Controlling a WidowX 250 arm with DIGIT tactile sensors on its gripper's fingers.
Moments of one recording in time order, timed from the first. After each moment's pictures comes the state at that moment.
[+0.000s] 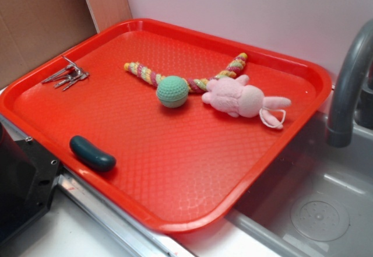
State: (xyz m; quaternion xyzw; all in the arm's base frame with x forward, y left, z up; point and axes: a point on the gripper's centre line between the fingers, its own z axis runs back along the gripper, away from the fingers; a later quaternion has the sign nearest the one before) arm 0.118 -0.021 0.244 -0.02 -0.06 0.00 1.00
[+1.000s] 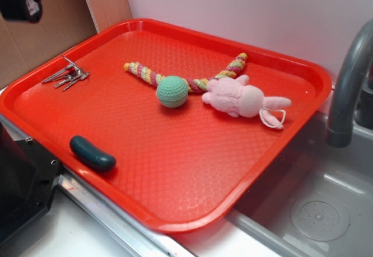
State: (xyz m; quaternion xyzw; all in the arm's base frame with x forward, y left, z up) arm 0.101 0.038 0.180 0.04 -0.01 0.34 0.94
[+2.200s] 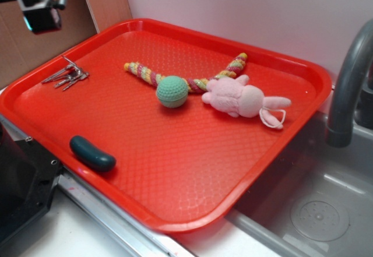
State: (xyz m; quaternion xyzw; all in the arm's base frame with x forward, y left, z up) arm 0.131 0.067 0.136 0.02 -0.01 0.46 0.89
